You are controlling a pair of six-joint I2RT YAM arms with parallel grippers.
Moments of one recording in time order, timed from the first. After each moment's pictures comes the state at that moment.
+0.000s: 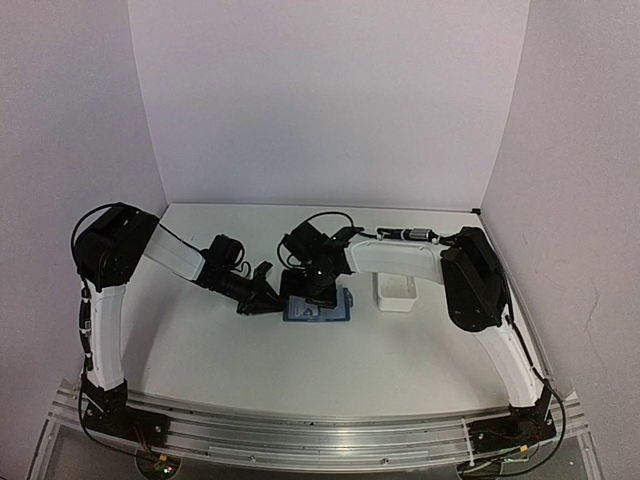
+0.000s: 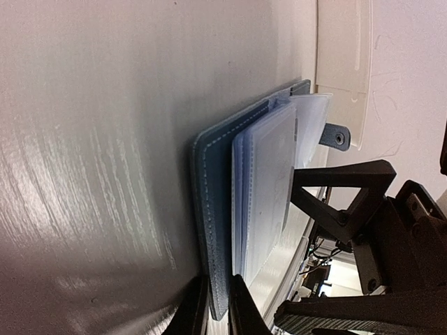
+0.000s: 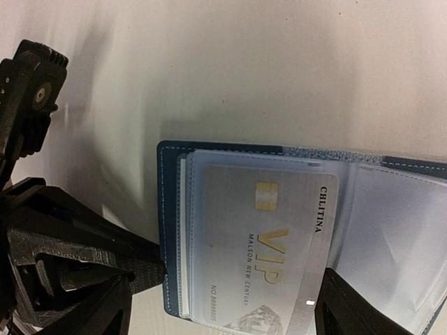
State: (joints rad) left arm -0.47 2.13 1.09 0.09 0.91 -0.69; right arm 0.92 2.40 1.99 -0.70 0.01 0.89
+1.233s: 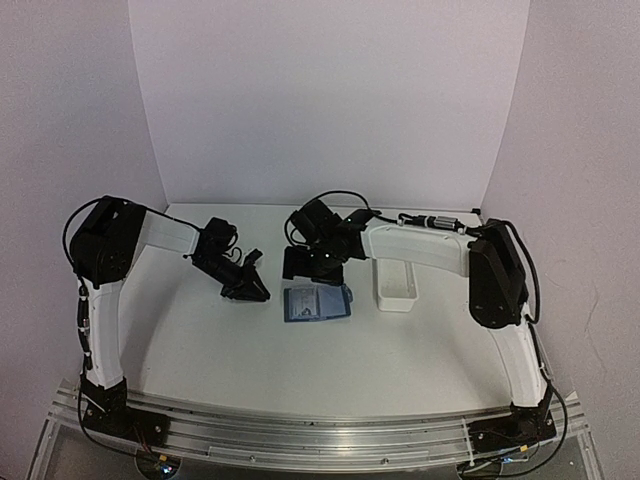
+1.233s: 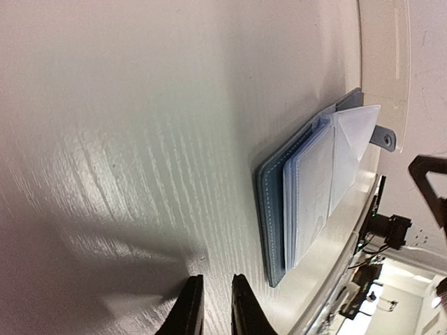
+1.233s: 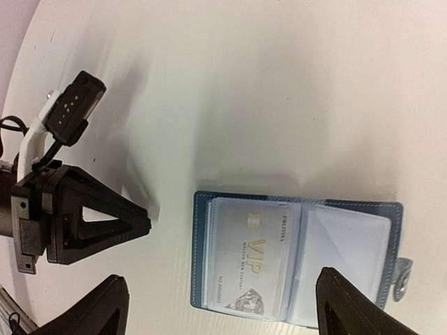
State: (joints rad) left arm -0.39 2.12 1.30 -0.38 0.78 -0.36; right arm 0.90 2.27 1.95 -0.66 0.11 0.80
